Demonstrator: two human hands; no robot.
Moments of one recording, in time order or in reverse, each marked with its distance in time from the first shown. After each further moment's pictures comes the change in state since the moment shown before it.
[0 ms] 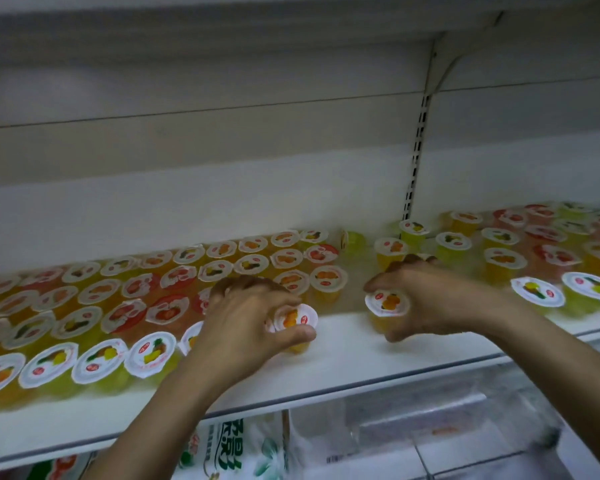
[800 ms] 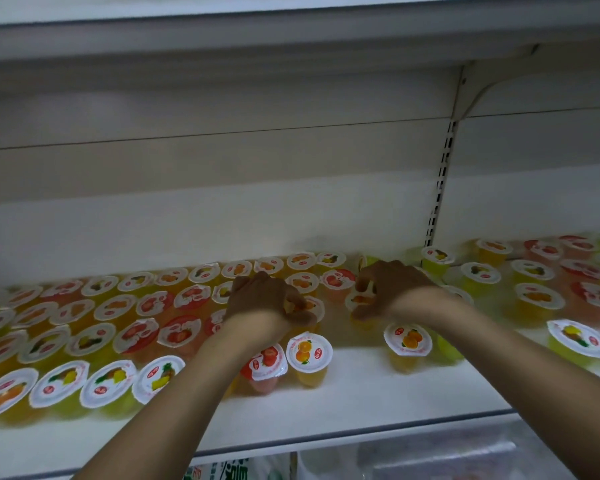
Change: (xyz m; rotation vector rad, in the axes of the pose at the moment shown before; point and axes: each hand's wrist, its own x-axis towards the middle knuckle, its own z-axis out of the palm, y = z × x) left_hand 0.066 -0.015 0.006 0.123 -0.055 -0.124; right_hand 0.074 -0.018 -0.001 0.215 0.050 0.147
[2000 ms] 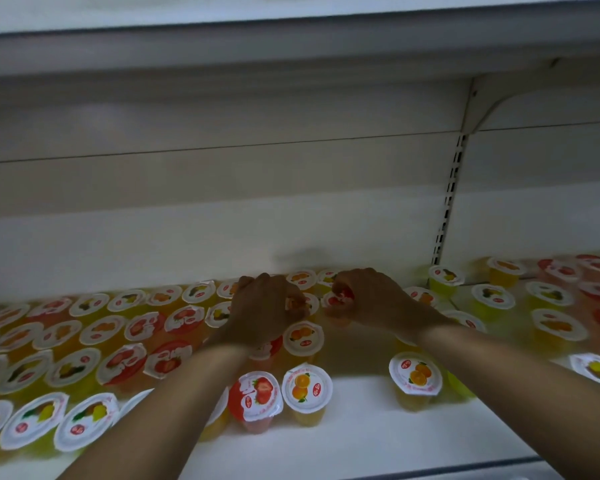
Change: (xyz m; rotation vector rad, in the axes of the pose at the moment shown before) left_hand 0.048 -0.017 0.013 0.020 0.101 0.081; right_hand 0.070 0.002 0.028 0.073 0.149 -0.261
